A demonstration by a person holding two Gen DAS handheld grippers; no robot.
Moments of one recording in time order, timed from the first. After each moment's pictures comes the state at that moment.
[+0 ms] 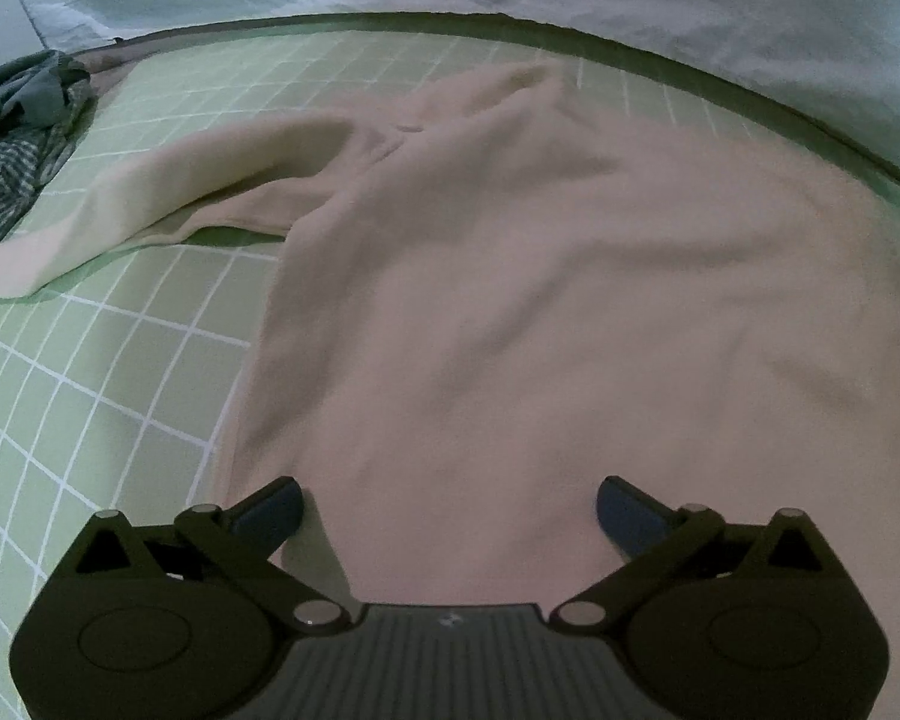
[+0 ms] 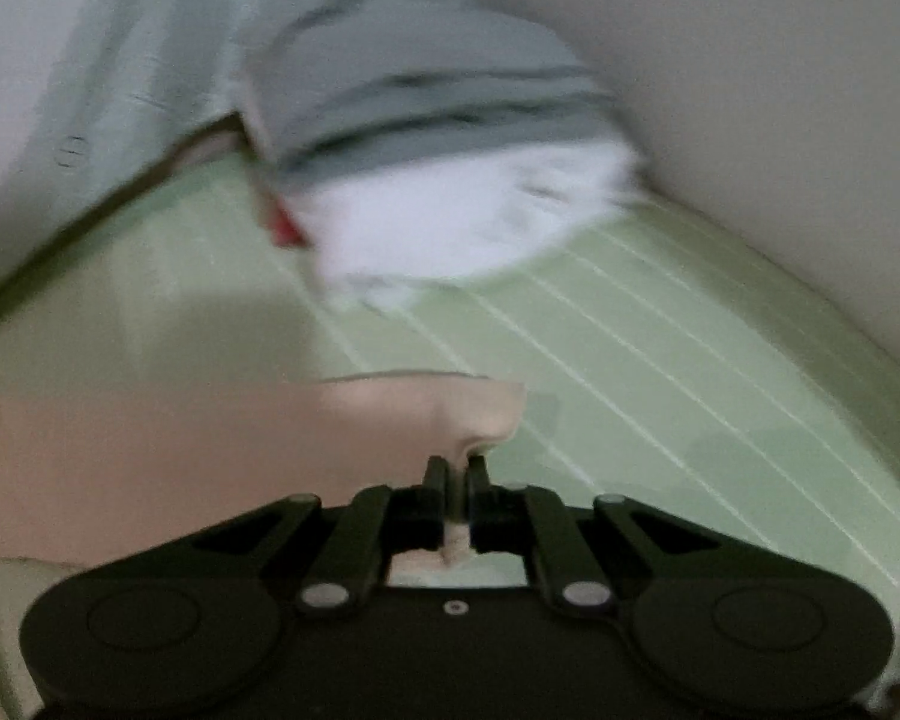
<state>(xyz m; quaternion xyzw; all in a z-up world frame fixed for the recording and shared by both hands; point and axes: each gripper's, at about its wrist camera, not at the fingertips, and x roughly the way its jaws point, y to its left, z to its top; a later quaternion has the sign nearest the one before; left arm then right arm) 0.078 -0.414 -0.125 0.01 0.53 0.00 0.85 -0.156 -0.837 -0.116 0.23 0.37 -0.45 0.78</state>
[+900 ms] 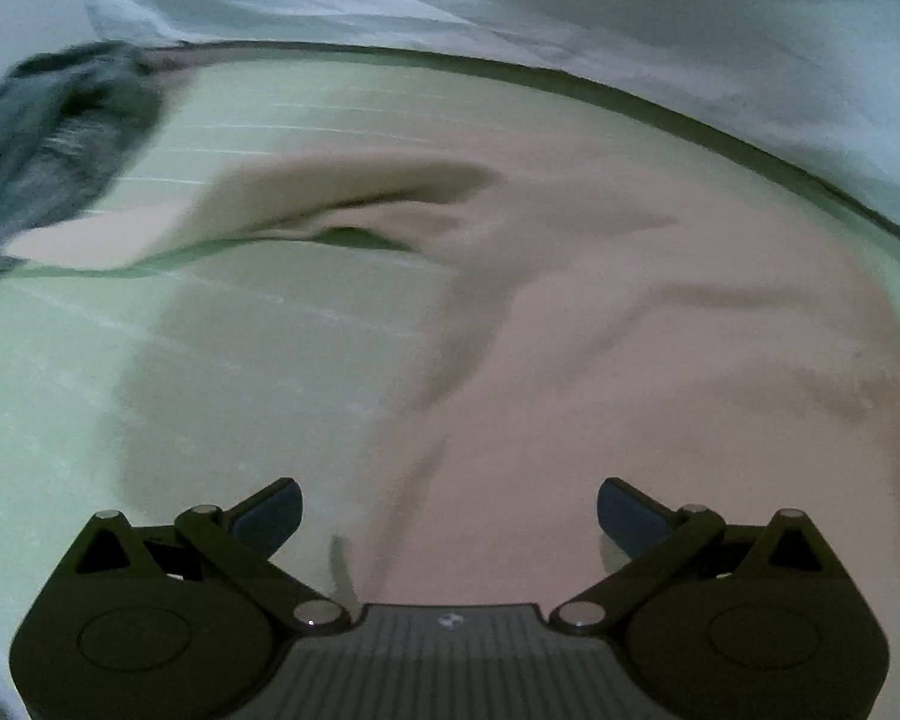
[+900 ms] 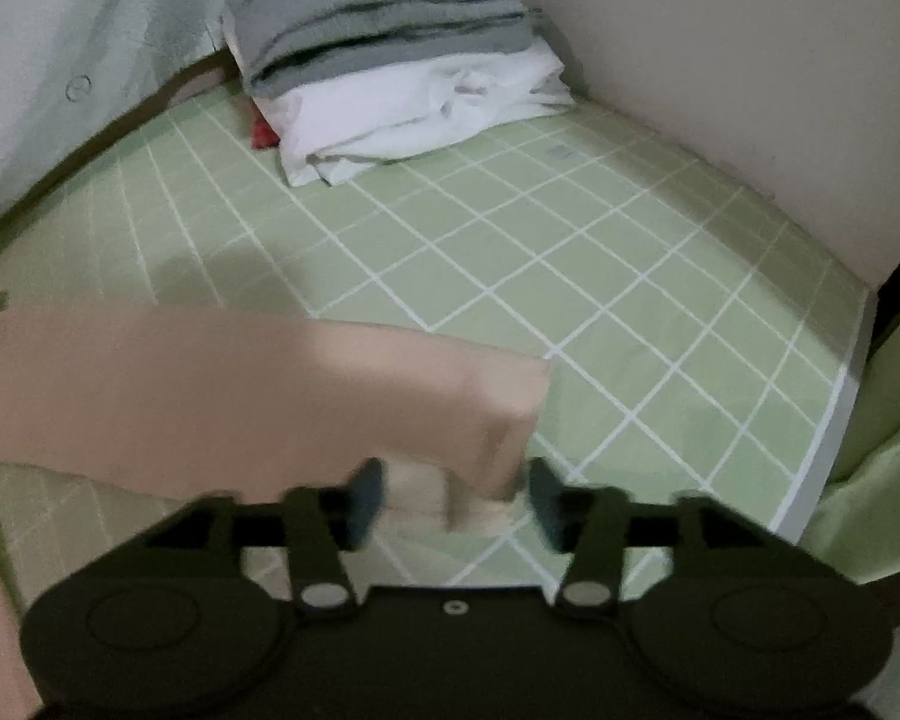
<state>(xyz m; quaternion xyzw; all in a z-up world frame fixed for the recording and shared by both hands) 0.030 -0.341 -0.088 -0.01 0.50 0.01 0.87 -0.210 -0.782 -0.112 0.24 0.40 -0.44 0.77</state>
